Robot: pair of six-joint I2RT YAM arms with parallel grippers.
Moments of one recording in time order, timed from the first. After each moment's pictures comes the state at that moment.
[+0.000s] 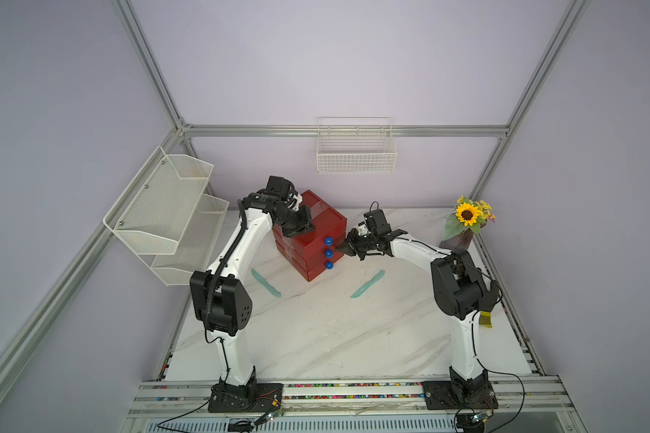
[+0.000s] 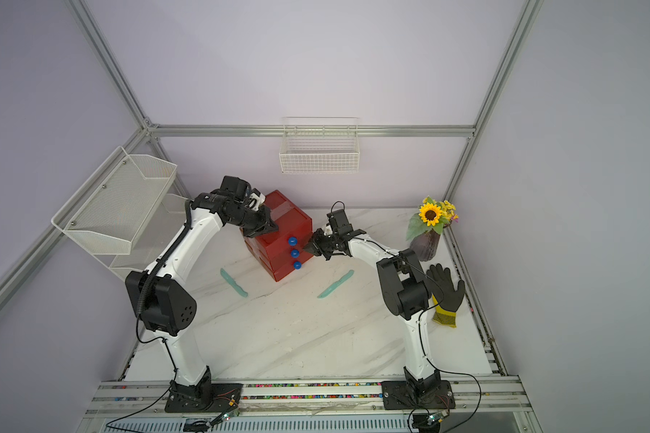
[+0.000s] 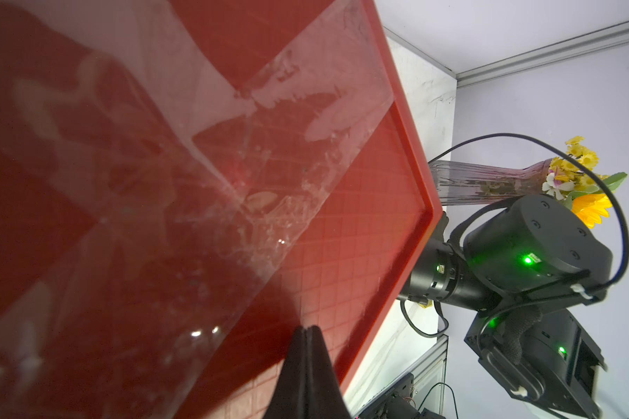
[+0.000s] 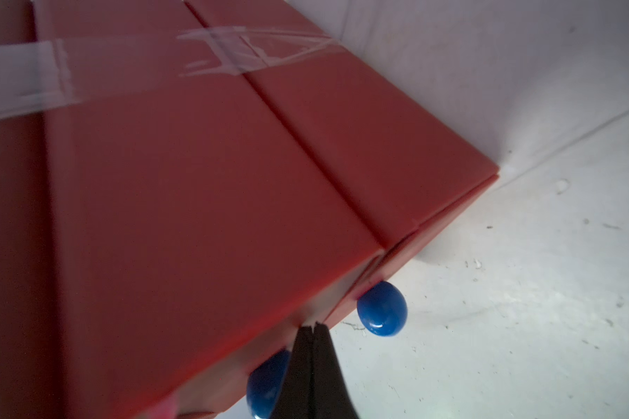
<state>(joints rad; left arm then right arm) -0.22 1.90 1.95 -1.04 0.46 -0.51 0.44 2.14 1.60 -0.21 -0.67 1.15</state>
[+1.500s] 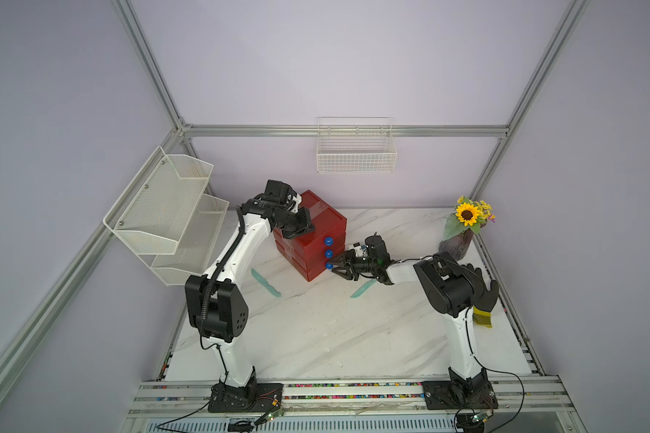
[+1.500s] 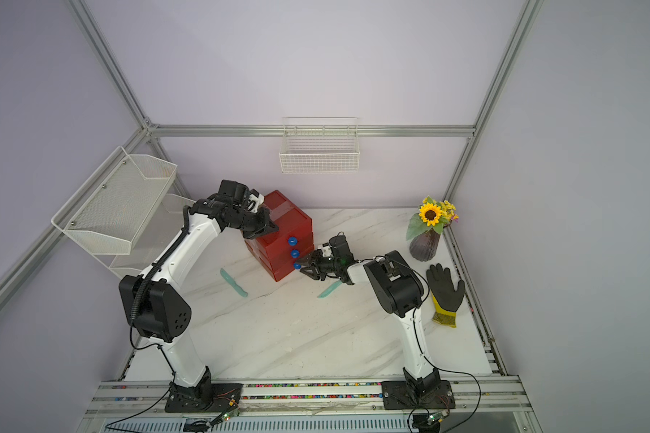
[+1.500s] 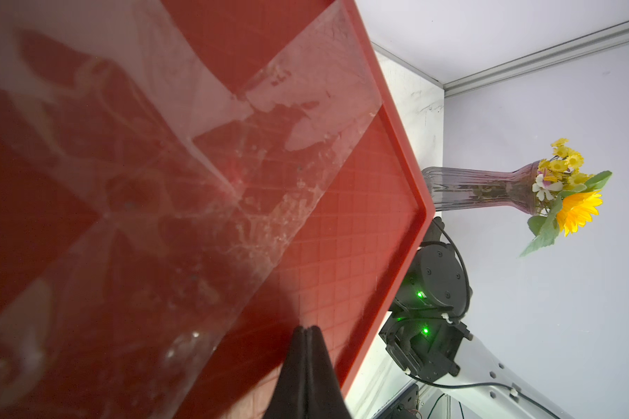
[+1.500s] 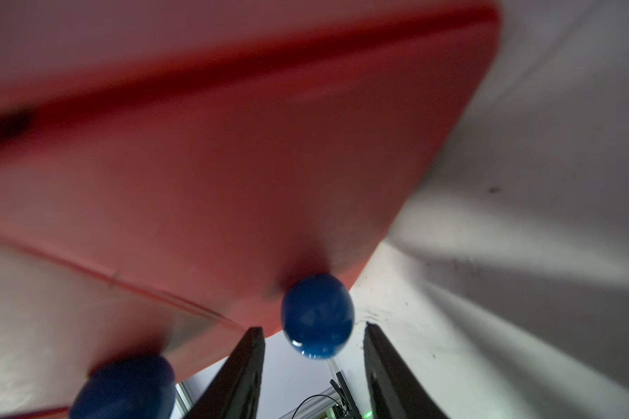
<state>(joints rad) -0.22 1.84 1.83 -0.93 0.47 -0.52 0.48 2.22 1.24 0.50 -0.80 1.40</state>
